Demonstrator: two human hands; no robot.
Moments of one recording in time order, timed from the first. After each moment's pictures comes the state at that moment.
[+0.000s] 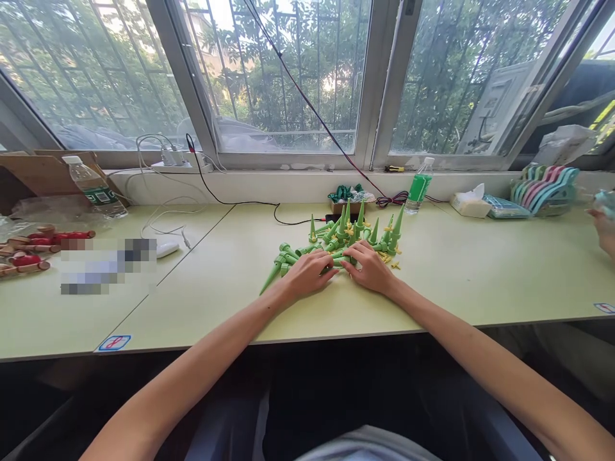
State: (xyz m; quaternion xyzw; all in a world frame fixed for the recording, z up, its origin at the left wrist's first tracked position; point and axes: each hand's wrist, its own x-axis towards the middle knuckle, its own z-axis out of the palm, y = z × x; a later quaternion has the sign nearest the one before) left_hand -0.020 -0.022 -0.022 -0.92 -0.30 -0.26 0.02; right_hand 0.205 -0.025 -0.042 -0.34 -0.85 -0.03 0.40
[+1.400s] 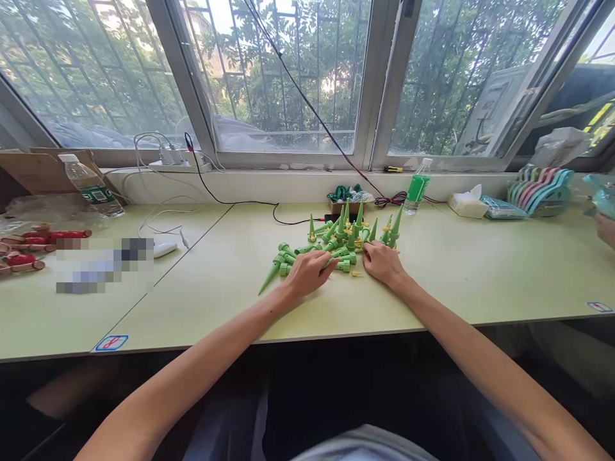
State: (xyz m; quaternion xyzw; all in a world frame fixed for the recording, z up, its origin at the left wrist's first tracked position) left_hand -0.011 -0.026 -0.025 -0.87 -0.28 -0.39 0.09; right_hand 0.223 -0.022 -0.027 -0.65 -0.74 -0.08 0.13
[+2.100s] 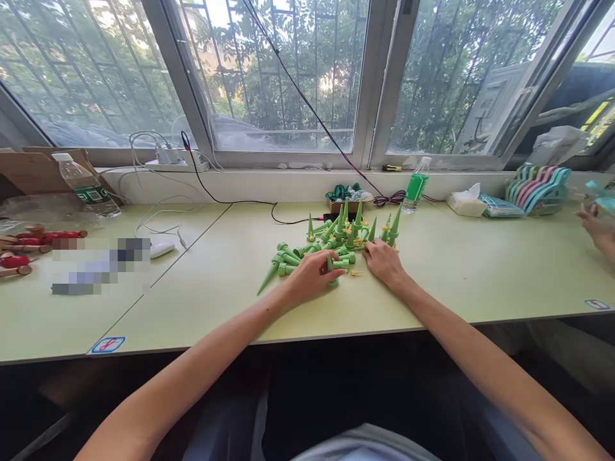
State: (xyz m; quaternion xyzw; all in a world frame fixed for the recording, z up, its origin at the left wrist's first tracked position) left_hand -0.008 -0.029 -0.025 -0.86 -0.33 -0.35 -0.18; right_hand 0.223 -0.024 -0.025 -0.67 -0.72 -0.07 0.14
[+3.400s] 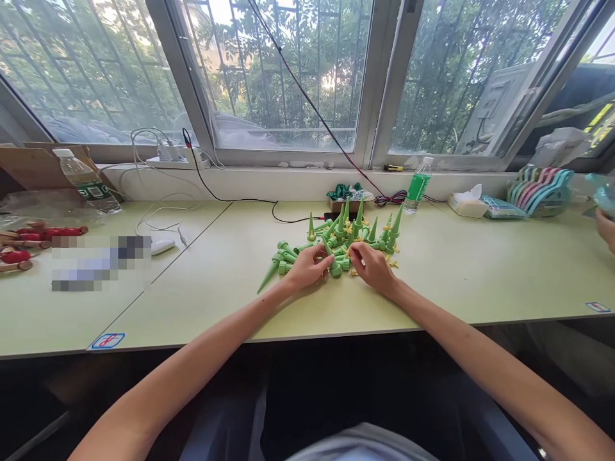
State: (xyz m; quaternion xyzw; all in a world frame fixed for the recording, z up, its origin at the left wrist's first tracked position) left_hand -0.007 -0.025 -0.021 -0.74 -0.37 -0.39 -0.42; right_hand 0.207 -0.033 -0.040 -0.39 -0.81 -0.02 0.43
